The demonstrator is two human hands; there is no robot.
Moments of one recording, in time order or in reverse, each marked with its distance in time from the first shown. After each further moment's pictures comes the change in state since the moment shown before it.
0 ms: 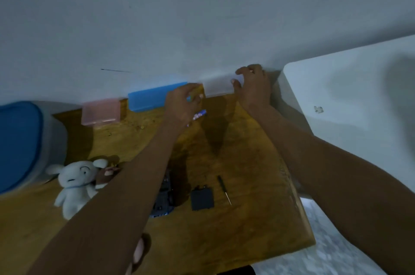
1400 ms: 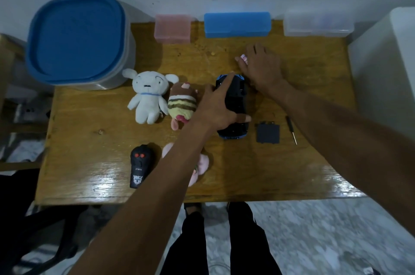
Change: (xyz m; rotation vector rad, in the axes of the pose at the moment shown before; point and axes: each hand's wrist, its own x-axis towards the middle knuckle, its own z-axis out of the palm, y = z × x) left_hand -0.180 -0.089 -0.078 -0.117 -0.422 -0.310; right_hand -0.107 -0.109 0.130 -0.412 -0.096 -0.462
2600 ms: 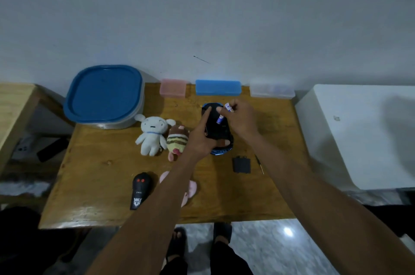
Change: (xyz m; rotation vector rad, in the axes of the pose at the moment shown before) left_hand -0.040 0.021 -0.015 -0.509 0.105 0.185; right_hand -0.051 -0.057 -0.148 0.884 -0.026 0.405
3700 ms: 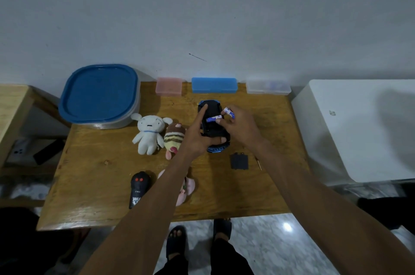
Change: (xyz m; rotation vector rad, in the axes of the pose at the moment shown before) left_hand 0.002 -0.009 -0.005 -0.039 -0.030 0.024; right_hand -0.020 0.020 -0.011 -0.182 -0.142 -0.166
